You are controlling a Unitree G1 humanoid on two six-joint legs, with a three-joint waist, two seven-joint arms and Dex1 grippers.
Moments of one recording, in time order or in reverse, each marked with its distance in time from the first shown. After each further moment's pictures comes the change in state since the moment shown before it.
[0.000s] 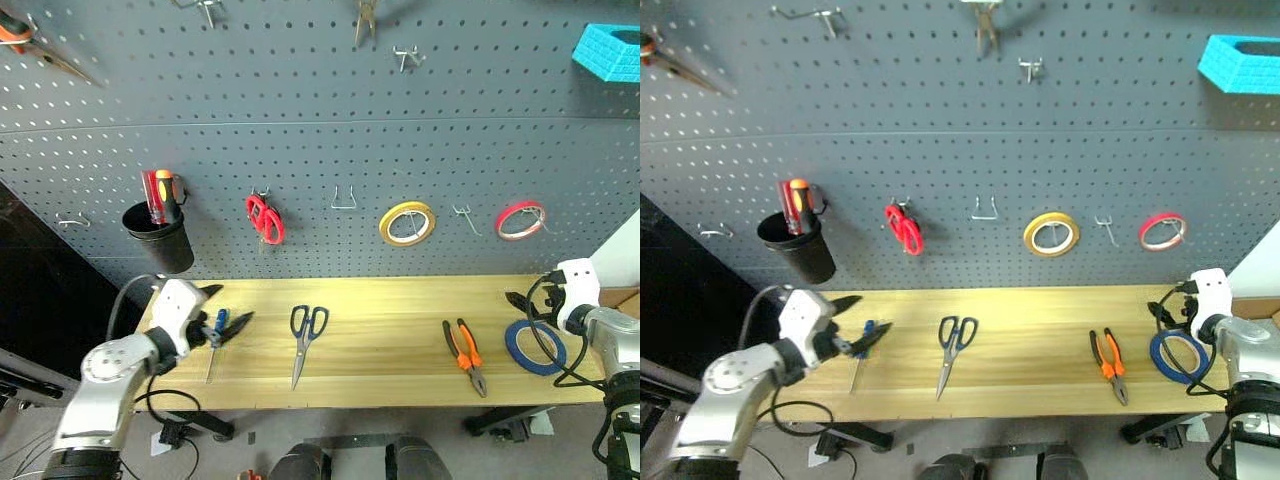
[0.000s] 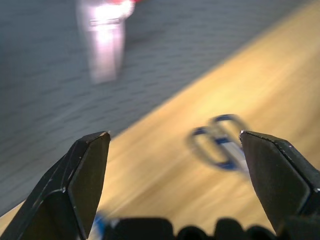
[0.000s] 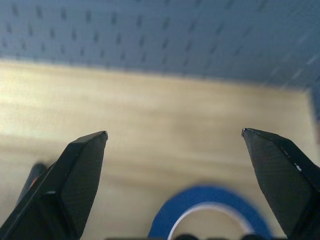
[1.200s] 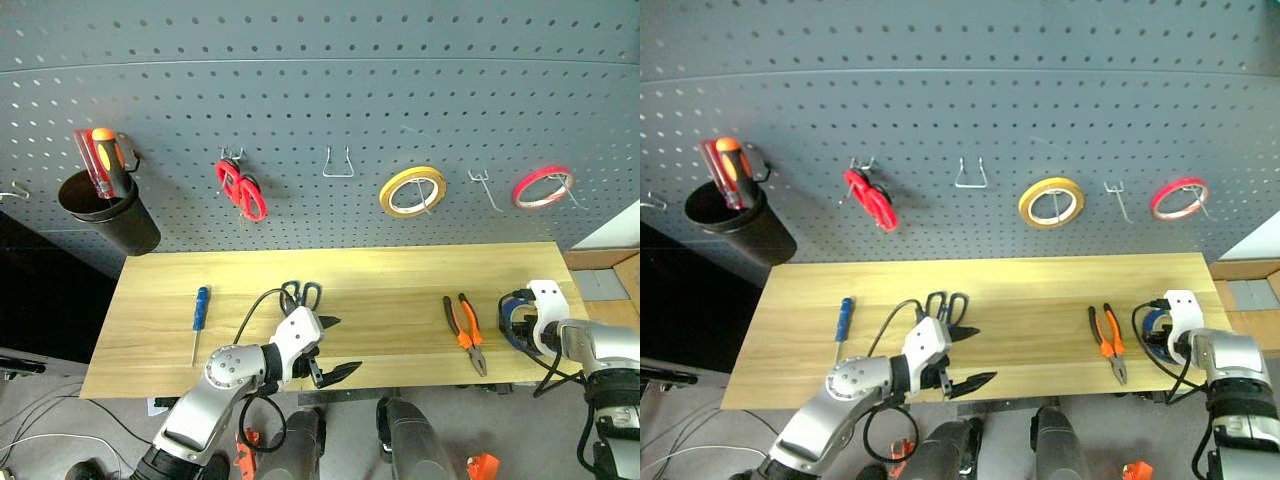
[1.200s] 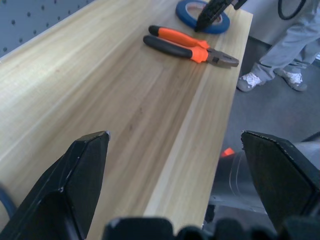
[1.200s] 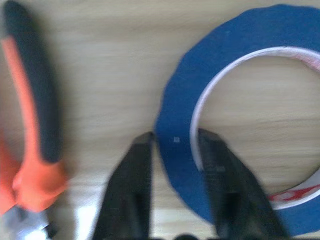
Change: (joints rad) left arm -0.057 -0.144 -0.347 -0.232 0.085 0.166 -0.026; right arm 0.043 0.067 0.022 -0.212 0.014 0.469 -0.114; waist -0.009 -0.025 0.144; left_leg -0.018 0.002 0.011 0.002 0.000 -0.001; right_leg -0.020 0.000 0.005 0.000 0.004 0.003
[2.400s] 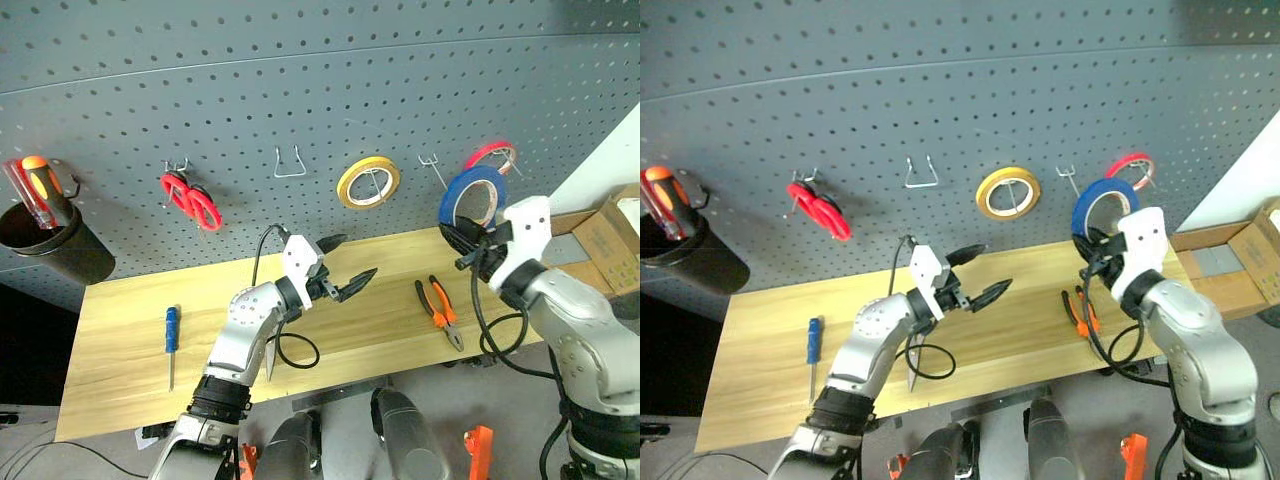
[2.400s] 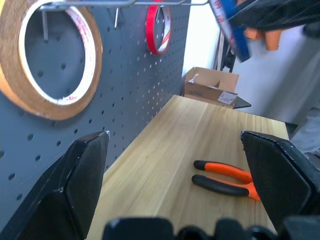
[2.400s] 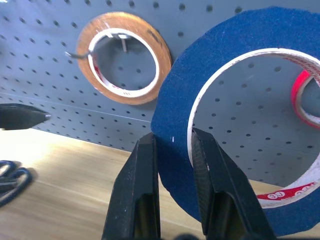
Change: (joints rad) left arm -0.283 -0.235 0.145 0.352 -0.065 -0.293 0.080; right arm 0.026 0.172 0.037 -0.850 0.196 -0.208 -0.174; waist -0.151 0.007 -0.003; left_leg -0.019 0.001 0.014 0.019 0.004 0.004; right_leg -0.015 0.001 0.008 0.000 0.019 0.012
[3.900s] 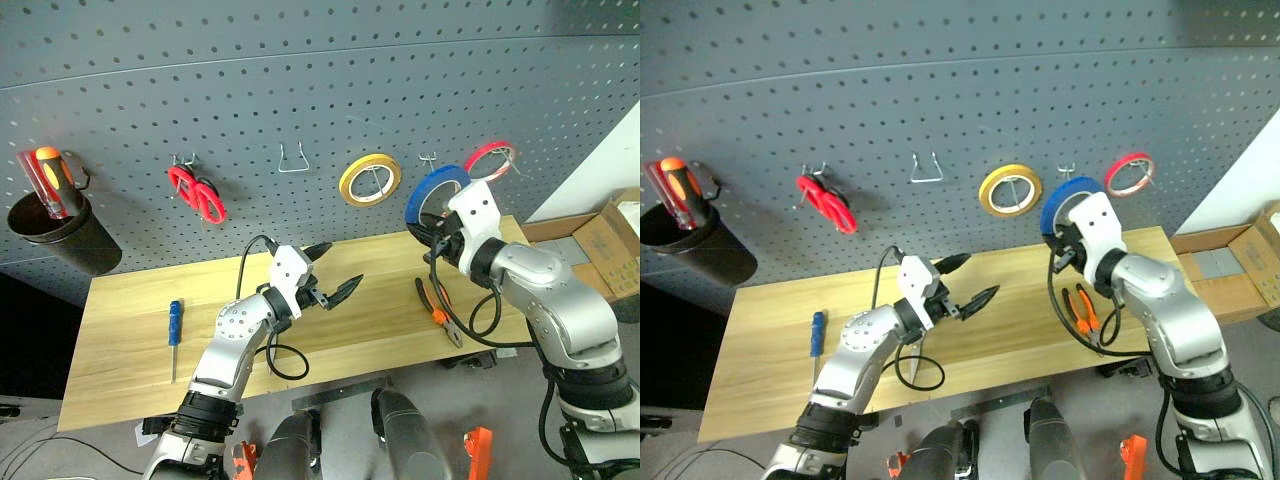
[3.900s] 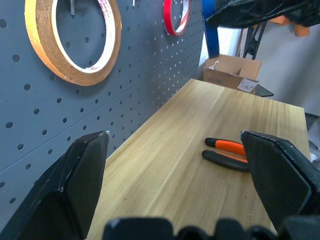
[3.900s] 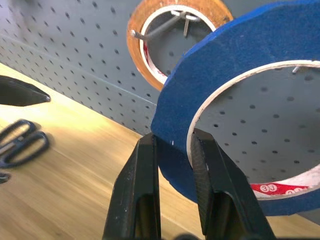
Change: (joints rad) left arm 0.068 0.049 -0.005 -0.067 0.008 0.016 0.069; right arm -0.211 -0.088 0.221 0.143 -0.107 0.046 0.075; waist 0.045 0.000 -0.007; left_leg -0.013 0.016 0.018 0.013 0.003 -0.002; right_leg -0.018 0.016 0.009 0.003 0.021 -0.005
